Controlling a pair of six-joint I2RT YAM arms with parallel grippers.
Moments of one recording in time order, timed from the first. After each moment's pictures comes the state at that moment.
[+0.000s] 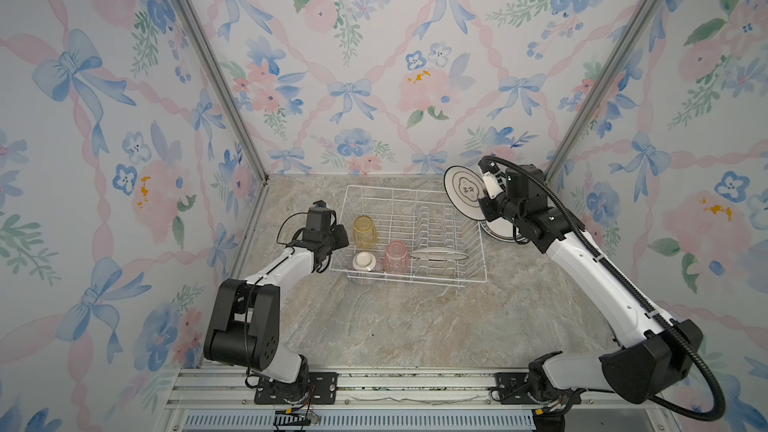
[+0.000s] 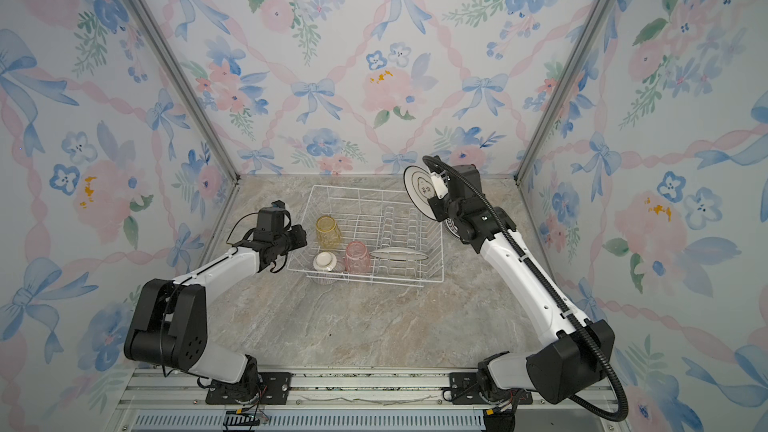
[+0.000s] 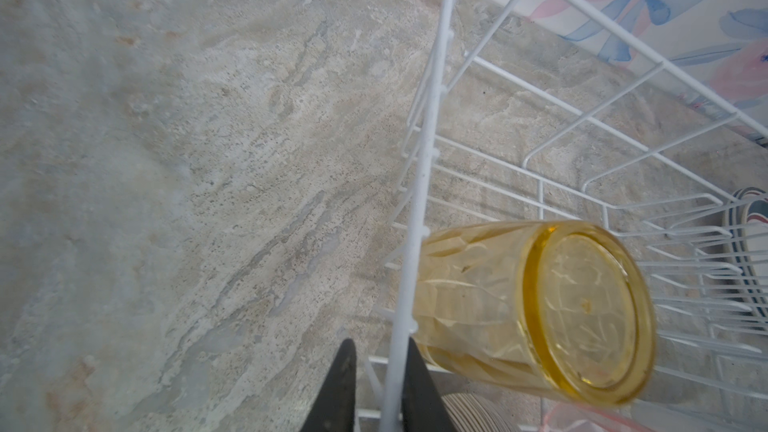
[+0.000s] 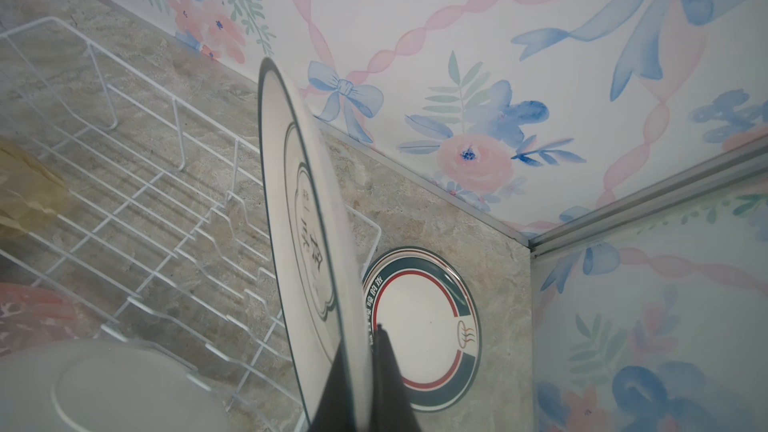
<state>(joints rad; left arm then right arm) -0.17 1.52 0.86 -0.09 0.04 -0.44 0.34 1.37 1.38 -0.54 0.18 -0.24</state>
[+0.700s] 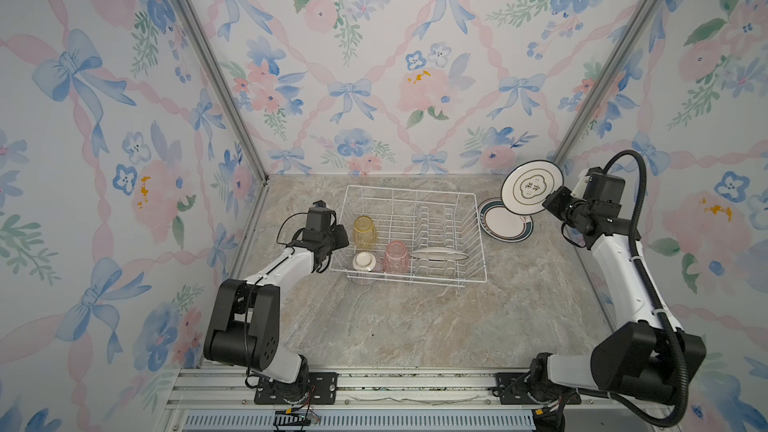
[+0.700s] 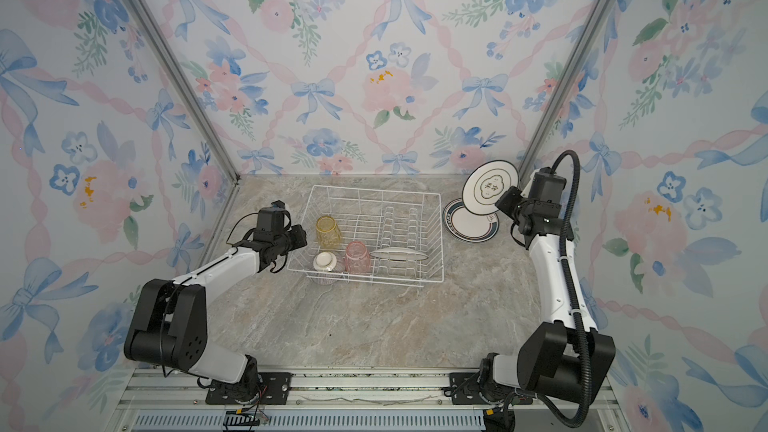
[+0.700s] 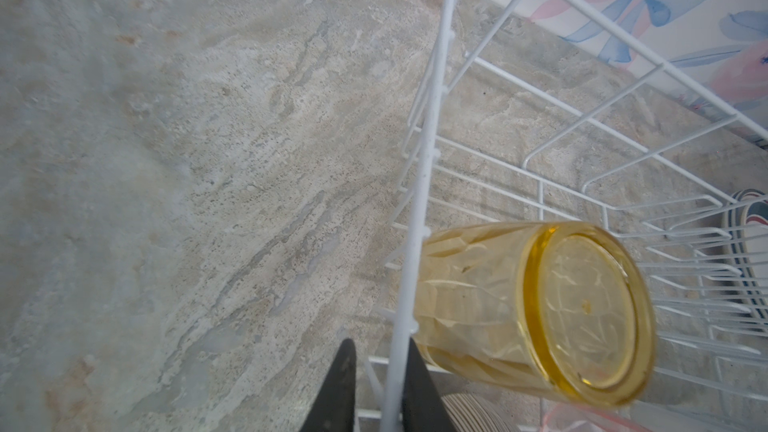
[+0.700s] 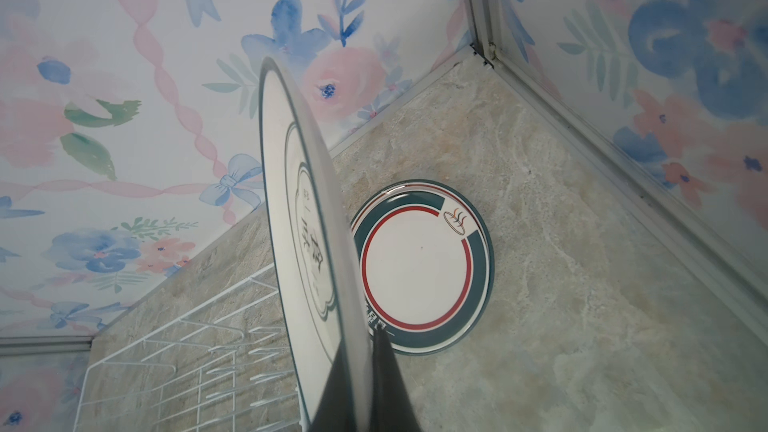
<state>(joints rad) -0.17 1.52 0.86 -0.09 0.04 -0.44 -0.25 1.35 1.23 -0.45 -0.21 0.55</state>
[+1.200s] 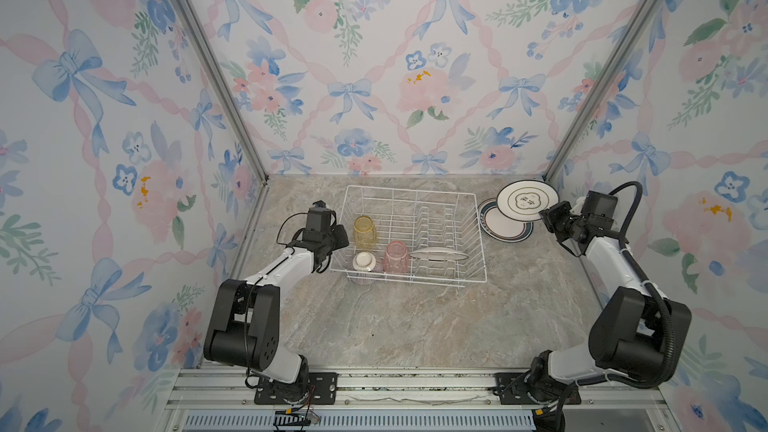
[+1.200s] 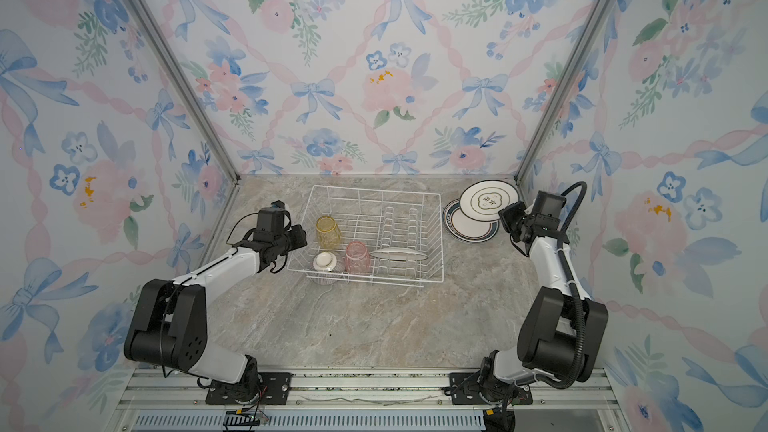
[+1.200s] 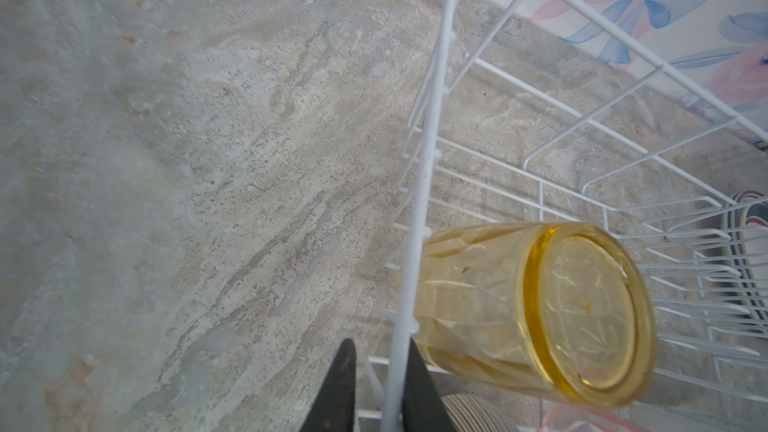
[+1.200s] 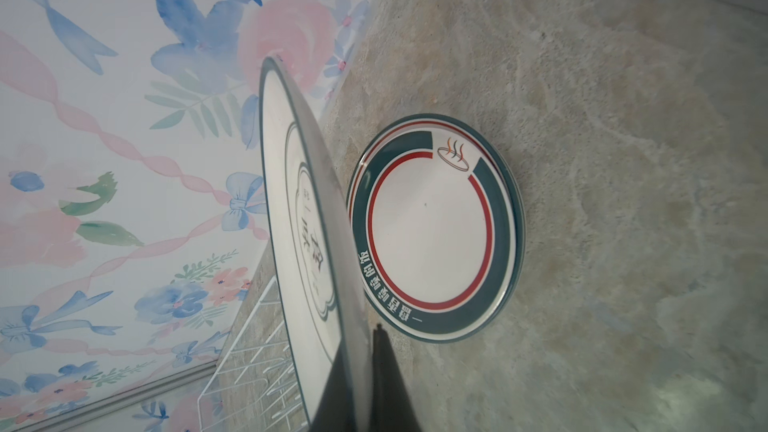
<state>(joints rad) -0.17 1.51 0.86 -0.09 0.04 -0.44 -0.33 1.49 1.08 -0.26 -0.39 0.86</state>
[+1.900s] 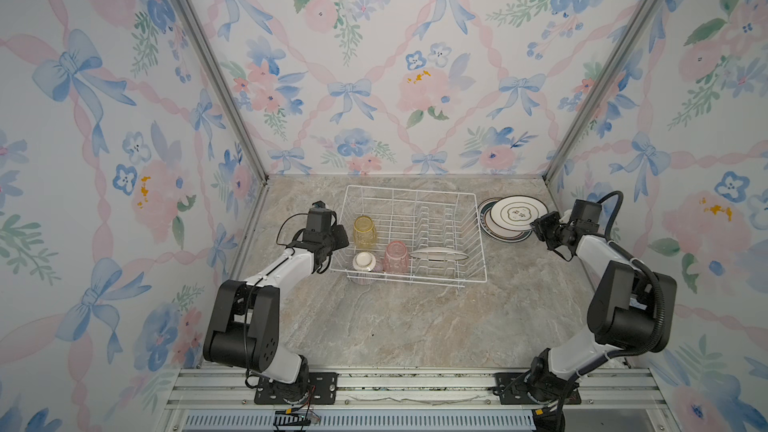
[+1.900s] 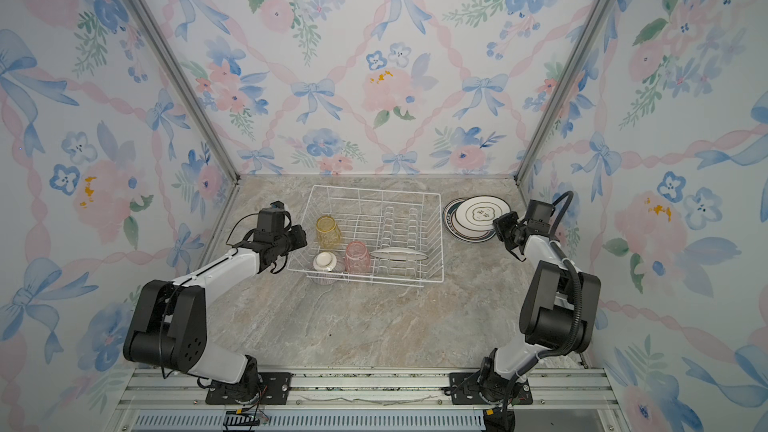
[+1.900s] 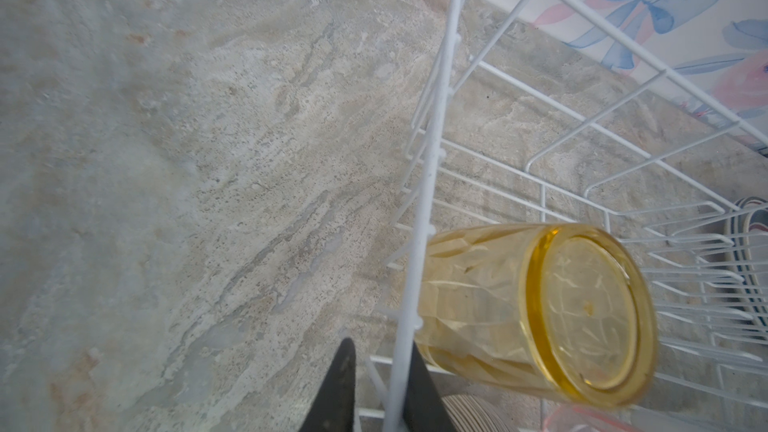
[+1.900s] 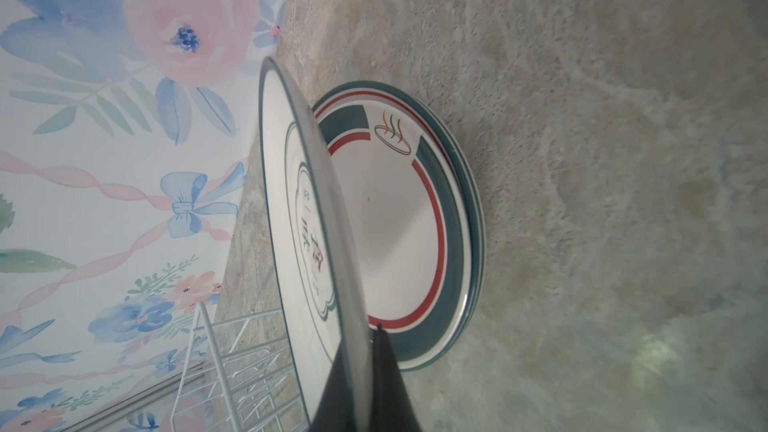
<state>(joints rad) -0.18 1.51 0.85 -0.09 0.02 -0.46 -0.34 1.66 1.04 -0.17 -0.42 0.88</state>
